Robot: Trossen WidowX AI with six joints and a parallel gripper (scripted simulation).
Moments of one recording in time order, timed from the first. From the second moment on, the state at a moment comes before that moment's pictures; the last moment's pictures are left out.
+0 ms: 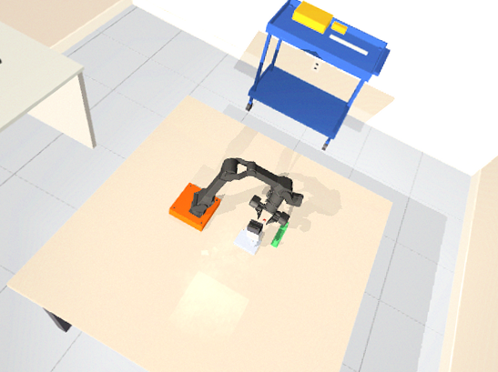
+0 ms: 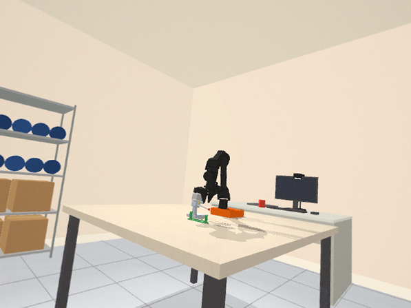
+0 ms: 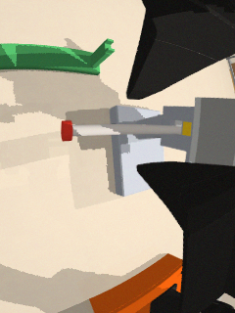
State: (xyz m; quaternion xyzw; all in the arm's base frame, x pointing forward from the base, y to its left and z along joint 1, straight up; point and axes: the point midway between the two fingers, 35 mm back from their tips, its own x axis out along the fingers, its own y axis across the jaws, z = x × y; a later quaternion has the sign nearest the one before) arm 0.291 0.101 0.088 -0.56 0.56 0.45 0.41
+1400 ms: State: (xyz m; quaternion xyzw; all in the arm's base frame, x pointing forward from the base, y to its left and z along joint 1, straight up) arm 0.289 0.118 0.112 -0.56 0.56 0.45 0.41
